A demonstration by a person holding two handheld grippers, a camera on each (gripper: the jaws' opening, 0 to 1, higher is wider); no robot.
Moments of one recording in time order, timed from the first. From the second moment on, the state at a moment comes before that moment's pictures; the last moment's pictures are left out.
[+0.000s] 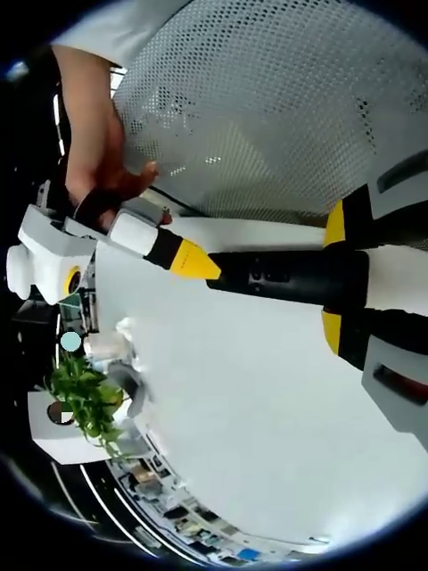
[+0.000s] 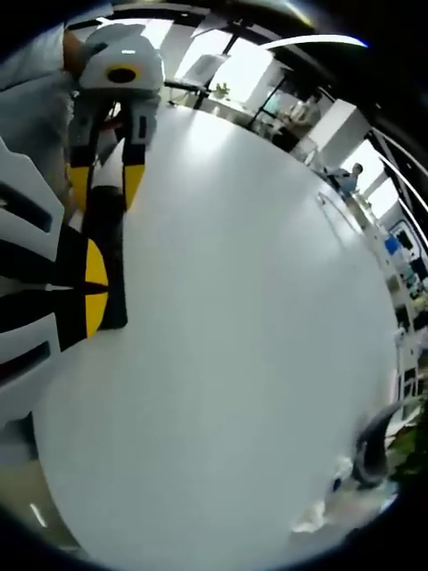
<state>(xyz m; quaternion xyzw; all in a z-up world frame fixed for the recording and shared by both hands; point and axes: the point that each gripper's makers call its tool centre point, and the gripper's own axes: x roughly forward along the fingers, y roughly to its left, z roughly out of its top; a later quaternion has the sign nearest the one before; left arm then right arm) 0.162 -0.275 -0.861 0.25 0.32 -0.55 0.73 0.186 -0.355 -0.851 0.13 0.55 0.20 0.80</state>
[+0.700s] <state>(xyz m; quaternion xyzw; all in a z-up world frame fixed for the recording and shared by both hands) 0.162 -0.275 -0.861 0.24 0.32 -0.55 0.73 0.186 -0.345 -0.843 0.19 0.56 0.22 0.78</state>
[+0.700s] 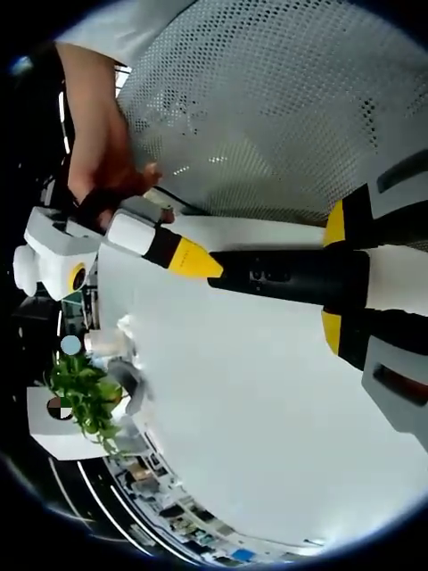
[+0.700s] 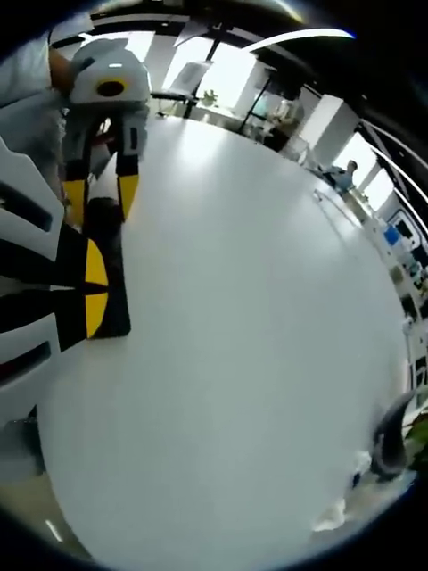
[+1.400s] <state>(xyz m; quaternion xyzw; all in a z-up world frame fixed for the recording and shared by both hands) 0.162 -0.274 -0.861 0.24 0.32 -0.55 0.73 0.184 -0.345 -0.851 0.12 0.56 0.23 0.79</state>
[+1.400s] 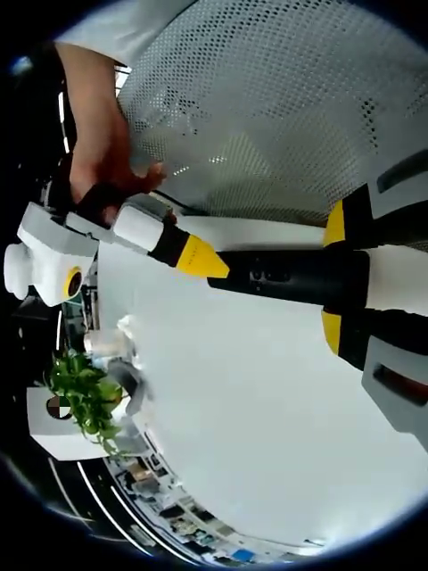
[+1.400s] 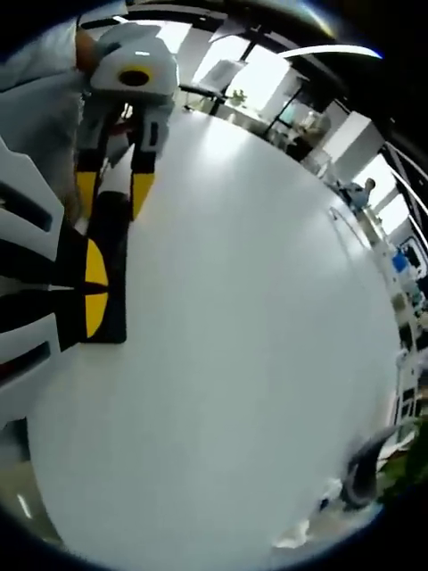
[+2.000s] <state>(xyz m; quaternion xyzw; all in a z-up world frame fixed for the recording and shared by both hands) 0.161 -0.274 -0.860 0.24 0.32 -0.55 0.73 0.183 -0.344 -0.851 0.15 0.56 0.22 0.78</state>
